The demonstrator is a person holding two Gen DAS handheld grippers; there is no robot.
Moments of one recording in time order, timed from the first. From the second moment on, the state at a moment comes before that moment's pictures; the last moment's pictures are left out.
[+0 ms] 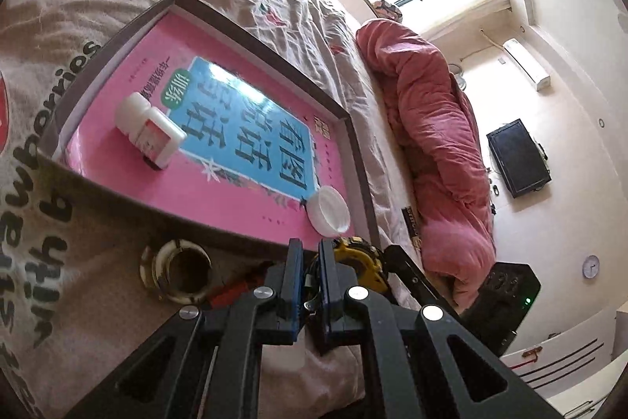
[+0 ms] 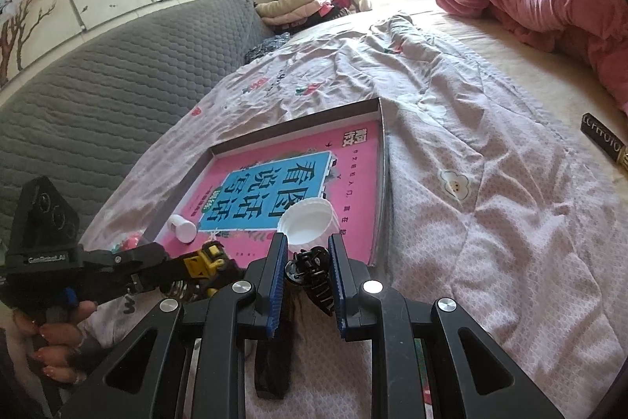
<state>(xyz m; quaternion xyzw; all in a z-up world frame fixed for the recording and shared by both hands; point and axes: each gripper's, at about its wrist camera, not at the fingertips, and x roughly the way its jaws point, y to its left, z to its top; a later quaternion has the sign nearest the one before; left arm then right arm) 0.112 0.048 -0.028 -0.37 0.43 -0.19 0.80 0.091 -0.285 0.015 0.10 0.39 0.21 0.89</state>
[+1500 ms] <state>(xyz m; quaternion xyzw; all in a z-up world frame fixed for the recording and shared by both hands) 0.150 0.070 -0.049 -0.34 0.41 -0.11 0.84 0.121 -0.259 0.001 0.05 0.40 0.21 0.89</state>
